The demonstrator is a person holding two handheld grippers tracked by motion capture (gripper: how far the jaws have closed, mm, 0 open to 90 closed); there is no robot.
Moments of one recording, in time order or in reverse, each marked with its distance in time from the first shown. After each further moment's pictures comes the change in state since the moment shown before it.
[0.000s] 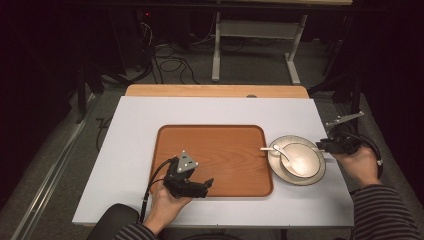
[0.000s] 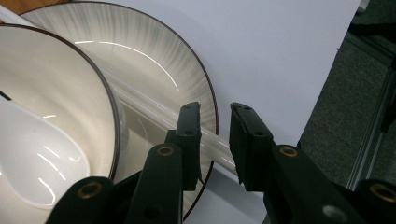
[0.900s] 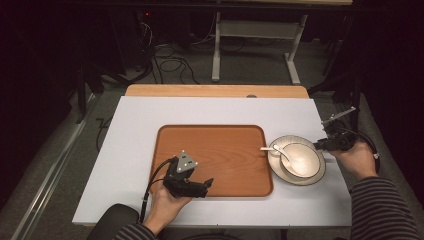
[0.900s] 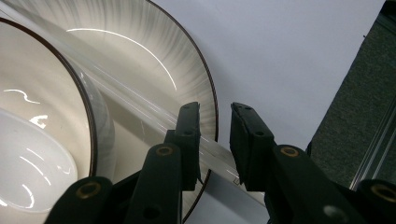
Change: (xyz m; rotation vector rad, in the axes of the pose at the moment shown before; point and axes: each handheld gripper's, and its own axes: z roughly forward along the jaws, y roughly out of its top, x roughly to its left) left arm 0.001 0.000 0.000 0.000 -0.001 -0.004; right arm -0.009 0.011 0.016 0.102 0.049 -0.014
